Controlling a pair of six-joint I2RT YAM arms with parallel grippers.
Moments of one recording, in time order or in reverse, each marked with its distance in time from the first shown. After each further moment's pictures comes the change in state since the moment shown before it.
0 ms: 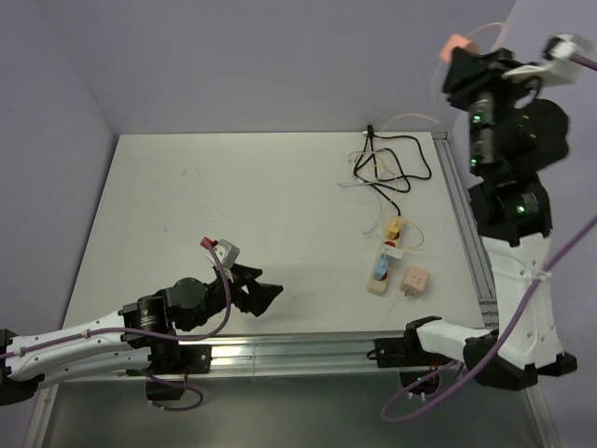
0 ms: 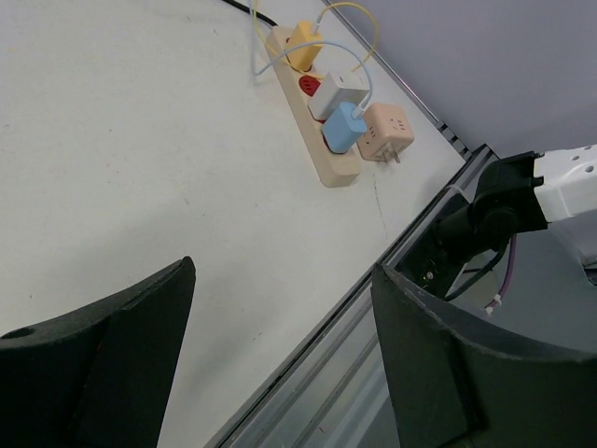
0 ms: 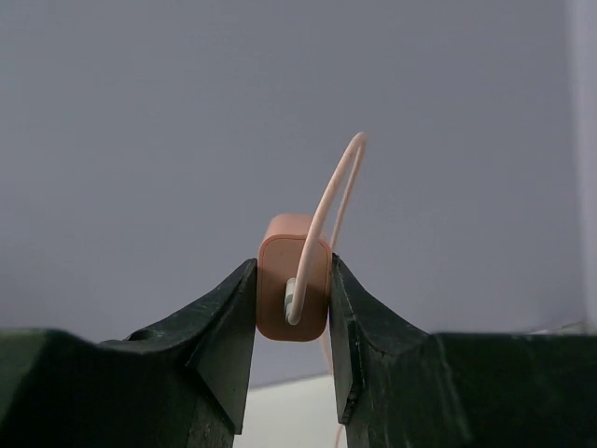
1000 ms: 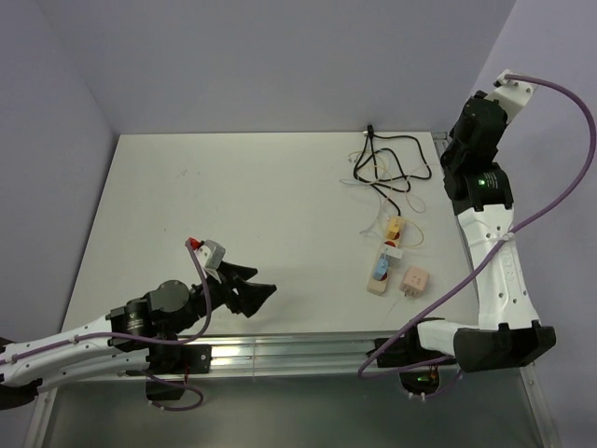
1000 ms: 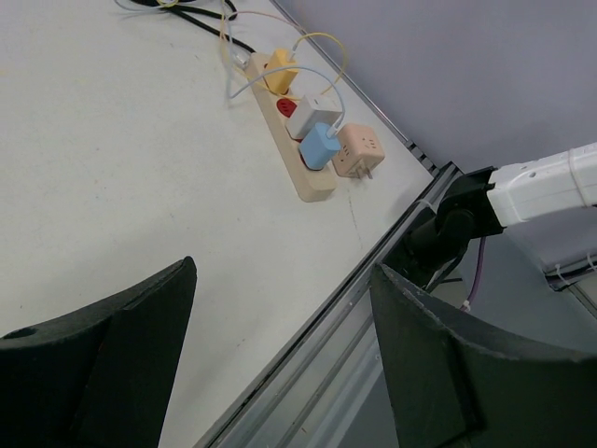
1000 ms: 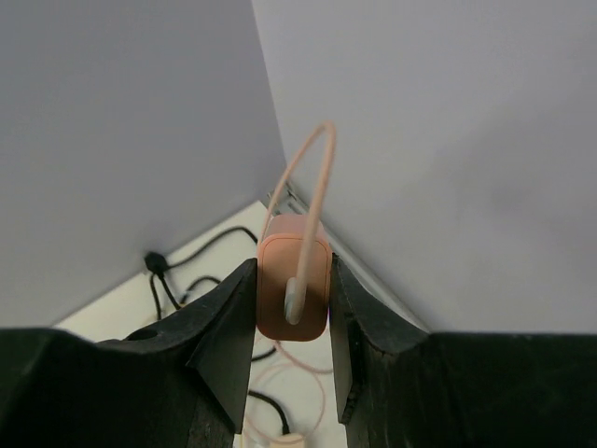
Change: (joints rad) left arm 0.000 -0.105 -0.001 -0.033 0.018 -0.008; right arm -0.238 0.006 -0.291 -0.090 0.382 -0.137
